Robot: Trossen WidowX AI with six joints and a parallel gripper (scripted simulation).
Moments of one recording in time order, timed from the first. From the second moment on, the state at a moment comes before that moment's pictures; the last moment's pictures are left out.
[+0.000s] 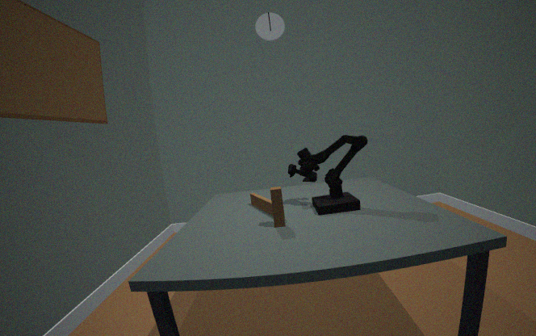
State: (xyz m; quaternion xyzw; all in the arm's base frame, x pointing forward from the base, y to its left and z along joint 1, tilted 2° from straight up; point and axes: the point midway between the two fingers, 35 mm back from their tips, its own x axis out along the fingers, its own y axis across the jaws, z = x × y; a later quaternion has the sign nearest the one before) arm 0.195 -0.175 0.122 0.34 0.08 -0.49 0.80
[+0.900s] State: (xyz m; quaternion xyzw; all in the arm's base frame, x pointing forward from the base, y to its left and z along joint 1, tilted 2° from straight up) arm 0.247 0.060 0.098 0.09 0.20 0.04 0.98
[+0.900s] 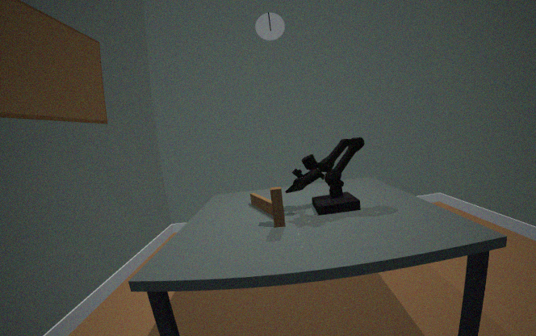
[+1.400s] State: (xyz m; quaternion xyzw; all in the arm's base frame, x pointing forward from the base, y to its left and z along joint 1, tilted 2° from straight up) arm 0.203 0.144 0.090 -0.01 0.18 0.25 0.95
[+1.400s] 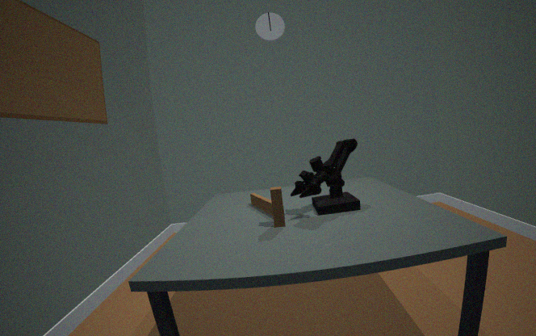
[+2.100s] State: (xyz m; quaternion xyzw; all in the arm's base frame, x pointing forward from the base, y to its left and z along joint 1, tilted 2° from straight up) arm 0.210 0.146 0.087 -0.07 0.21 0.27 0.94
